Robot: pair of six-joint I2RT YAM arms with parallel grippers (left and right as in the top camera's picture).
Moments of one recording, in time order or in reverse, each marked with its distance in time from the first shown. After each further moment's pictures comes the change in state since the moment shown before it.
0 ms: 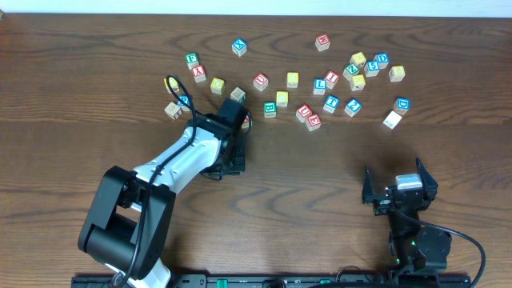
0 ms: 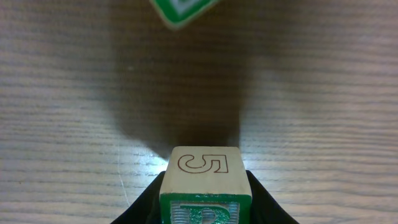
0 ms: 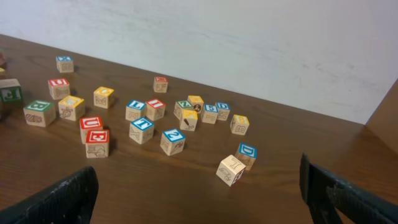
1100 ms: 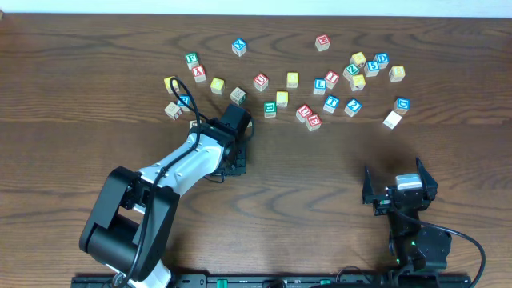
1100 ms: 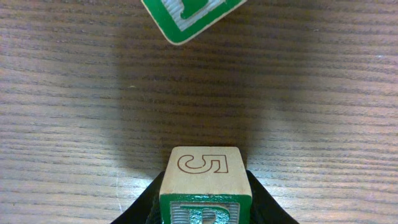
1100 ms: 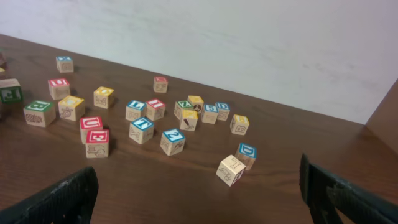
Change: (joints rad) left arm -0.026 0.000 -0.054 0.103 -0.066 -0.027; right arm 0.000 0.000 0.000 0.000 0.000 0.000
